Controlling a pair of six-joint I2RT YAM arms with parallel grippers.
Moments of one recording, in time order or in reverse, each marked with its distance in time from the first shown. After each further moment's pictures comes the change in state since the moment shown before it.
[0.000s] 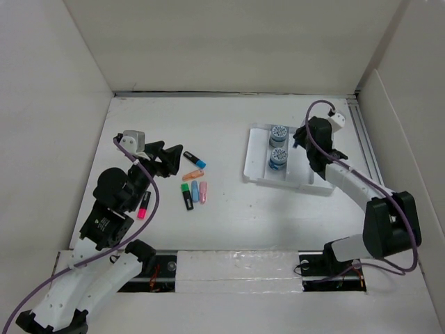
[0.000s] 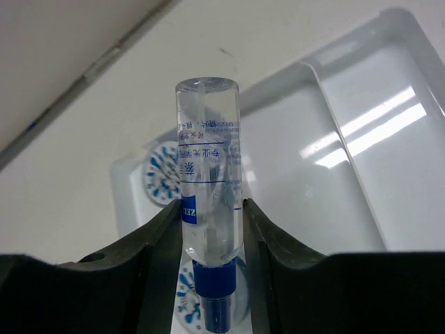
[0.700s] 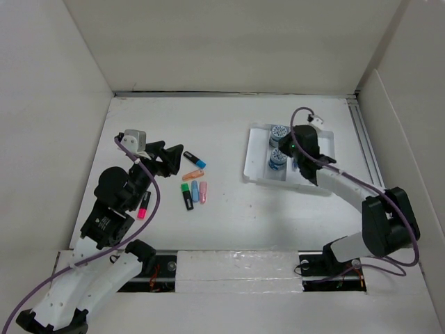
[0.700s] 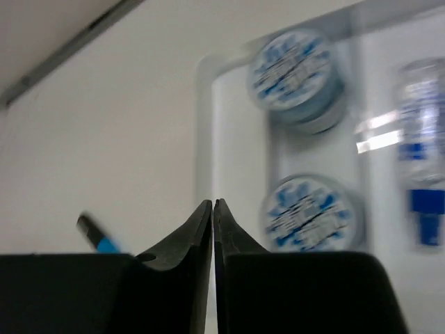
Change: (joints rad) left arm 0.000 0.009 0.000 0.000 0.003 0.000; right arm 0.102 0.032 -0.055 0.048 -0.151 0.028
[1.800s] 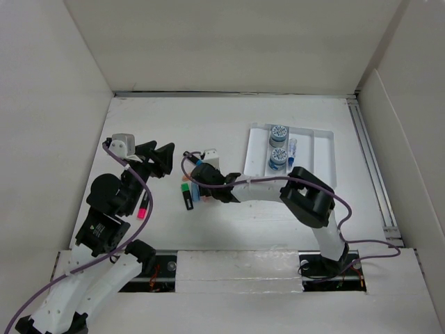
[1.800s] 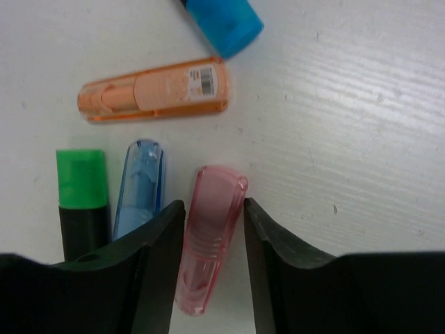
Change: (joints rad) left arm 0.000 -0.058 0.000 0.000 -0.080 -0.008; right arm 0.692 0.632 0.522 -0.274 0.211 -0.108
